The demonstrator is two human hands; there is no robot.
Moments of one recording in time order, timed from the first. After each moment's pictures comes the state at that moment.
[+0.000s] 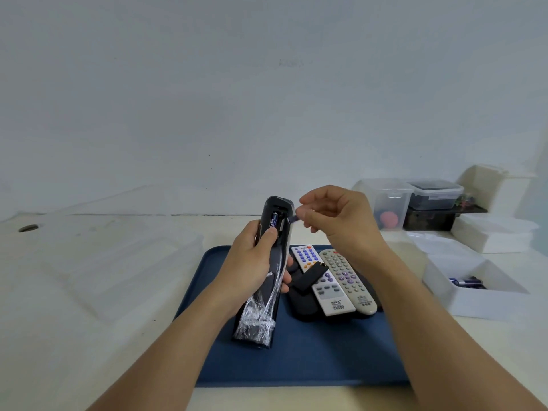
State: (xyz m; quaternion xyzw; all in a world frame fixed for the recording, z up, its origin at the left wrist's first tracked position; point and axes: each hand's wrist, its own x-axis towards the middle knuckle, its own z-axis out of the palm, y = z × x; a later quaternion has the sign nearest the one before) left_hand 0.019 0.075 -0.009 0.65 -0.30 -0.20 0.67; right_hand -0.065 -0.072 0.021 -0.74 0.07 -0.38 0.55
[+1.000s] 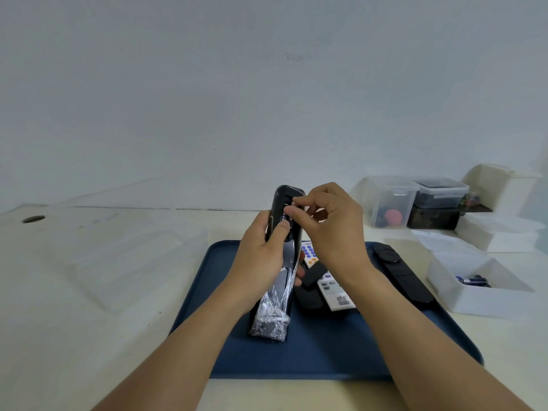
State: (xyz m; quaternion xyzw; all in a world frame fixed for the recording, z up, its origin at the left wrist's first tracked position) left_hand 0.010 0.075 -0.010 0.61 -0.35 -0.17 0.69; right_hand -0.039 -0.051 0.001 -0.78 0.07 -0.52 0.34
